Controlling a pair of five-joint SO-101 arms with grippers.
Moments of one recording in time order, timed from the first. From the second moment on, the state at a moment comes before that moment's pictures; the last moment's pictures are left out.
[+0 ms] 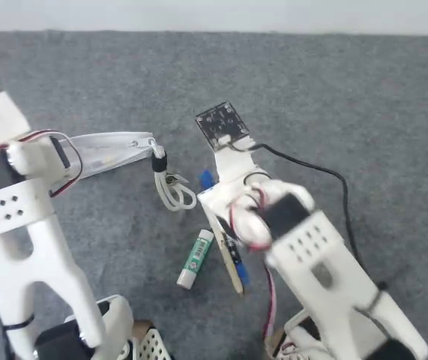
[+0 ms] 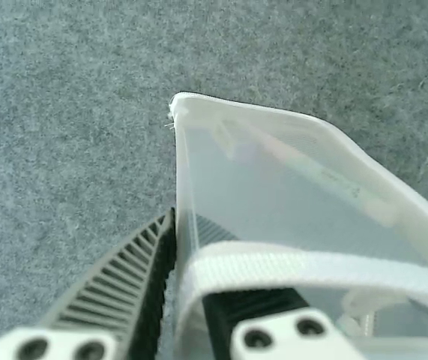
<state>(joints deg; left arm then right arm) -27.3 -25.3 8.4 93.8 12.3 -40.6 -36.7 33.0 63.3 -6.7</state>
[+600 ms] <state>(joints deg) -27.3 -25.3 9.4 93.6 12.3 -53.5 -55.7 33.0 38.2 -2.6</state>
